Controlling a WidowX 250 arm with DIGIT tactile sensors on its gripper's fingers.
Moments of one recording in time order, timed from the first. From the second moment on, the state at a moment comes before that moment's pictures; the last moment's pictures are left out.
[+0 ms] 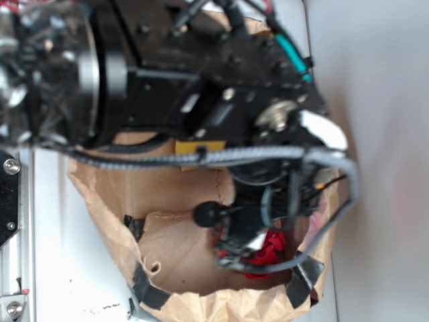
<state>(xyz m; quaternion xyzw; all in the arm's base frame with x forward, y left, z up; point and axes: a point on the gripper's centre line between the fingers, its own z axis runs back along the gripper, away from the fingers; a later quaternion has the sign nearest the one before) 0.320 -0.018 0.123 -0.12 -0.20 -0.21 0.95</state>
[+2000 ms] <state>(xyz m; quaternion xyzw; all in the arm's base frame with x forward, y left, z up) 0.314 -0.077 0.049 -0.07 -0.19 -0.23 0.95</state>
